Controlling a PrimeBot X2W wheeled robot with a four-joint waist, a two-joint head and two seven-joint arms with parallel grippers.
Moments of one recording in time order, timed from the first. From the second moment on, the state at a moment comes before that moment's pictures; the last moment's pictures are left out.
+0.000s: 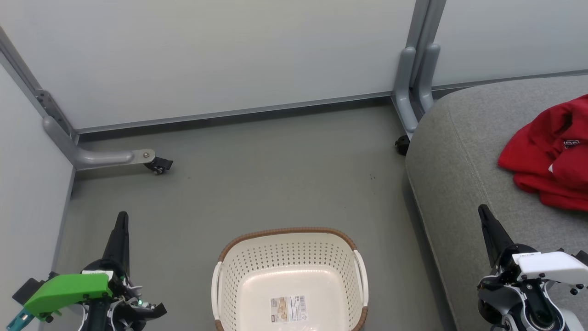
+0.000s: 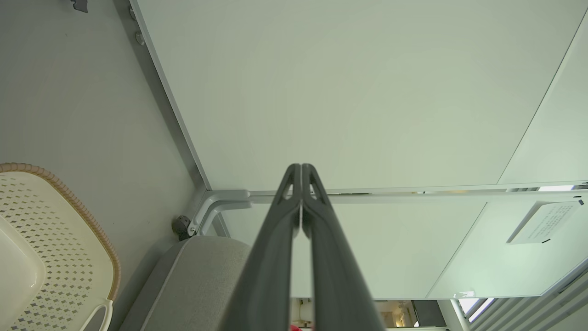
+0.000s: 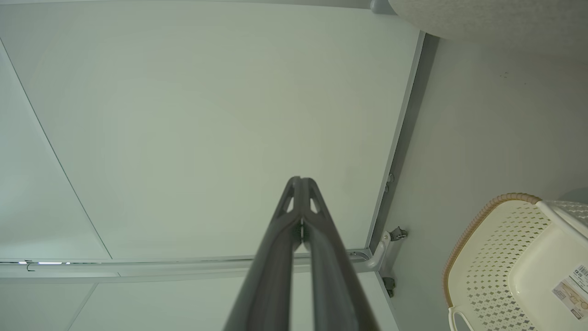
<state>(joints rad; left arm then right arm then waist) -0.10 0.08 0.08 0.24 -1.64 -0.13 0.09 -0.10 -0.07 -0.08 0.24 1.64 0.13 0.09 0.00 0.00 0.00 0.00</state>
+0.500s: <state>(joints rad) -0.10 0.07 0.08 0.24 -1.64 -0.13 0.09 -0.10 -0.07 -0.09 0.24 1.63 0.13 0.10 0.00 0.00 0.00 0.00</state>
